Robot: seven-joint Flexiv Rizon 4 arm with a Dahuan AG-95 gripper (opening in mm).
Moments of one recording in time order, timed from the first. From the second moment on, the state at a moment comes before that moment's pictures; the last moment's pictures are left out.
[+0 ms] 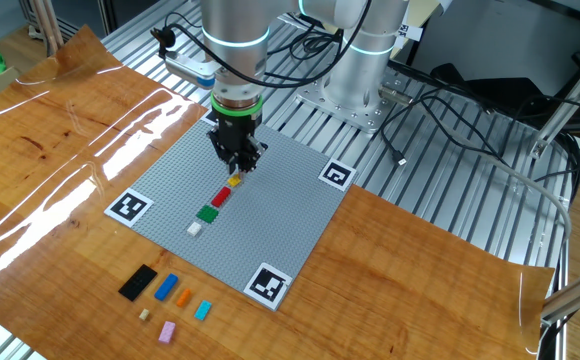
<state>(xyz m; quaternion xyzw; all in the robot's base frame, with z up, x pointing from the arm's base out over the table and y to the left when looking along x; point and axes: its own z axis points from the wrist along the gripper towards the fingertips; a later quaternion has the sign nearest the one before) 0.421 -0.083 0.017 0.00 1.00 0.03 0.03</state>
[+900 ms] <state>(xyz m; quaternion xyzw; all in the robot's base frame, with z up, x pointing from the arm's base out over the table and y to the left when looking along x) 0.419 -0.084 0.012 0.00 1.00 0.03 0.03</state>
